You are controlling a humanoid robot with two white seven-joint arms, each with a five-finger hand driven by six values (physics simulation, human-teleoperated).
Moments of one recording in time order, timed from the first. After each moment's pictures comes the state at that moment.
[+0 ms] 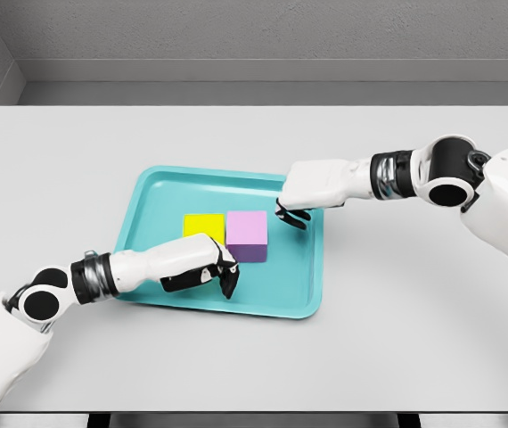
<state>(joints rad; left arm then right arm) -0.25 0.47 -0.49 -1.53 -0.10 -0.61 -0.61 -0.88 -0.57 0.93 -1.41 0.49 -0.61 0.61</state>
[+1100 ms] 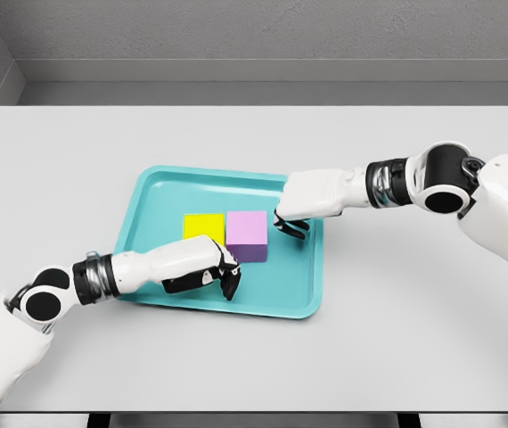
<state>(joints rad) -0.25 0.47 -0.49 -1.53 -0.12 -0.61 -0.61 -0.88 -0.58 0.97 -1.43 0.49 -0.61 0.61</state>
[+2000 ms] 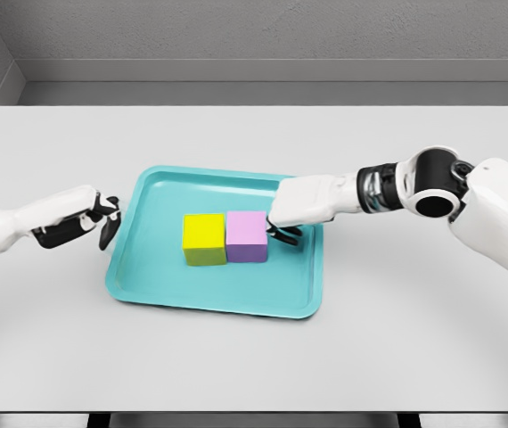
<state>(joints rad) -0.28 0.88 -0.43 -1.56 0.34 -0.61 -0.61 -0.88 -0.56 0.98 -1.44 0.49 -0.61 0.61</state>
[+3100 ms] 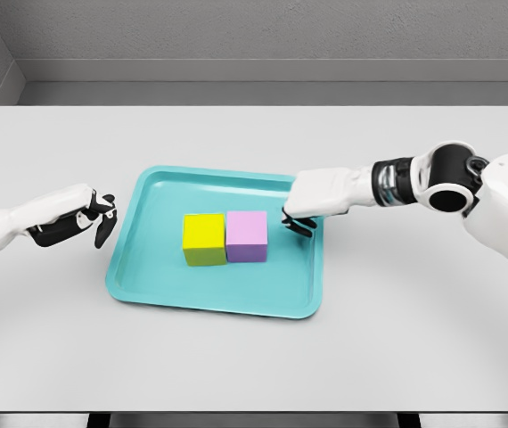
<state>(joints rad) -0.28 0.88 -0.43 -1.55 0.34 -0.61 -0.61 -0.88 -0.58 0.97 -1.38 0.50 -0.61 0.61</state>
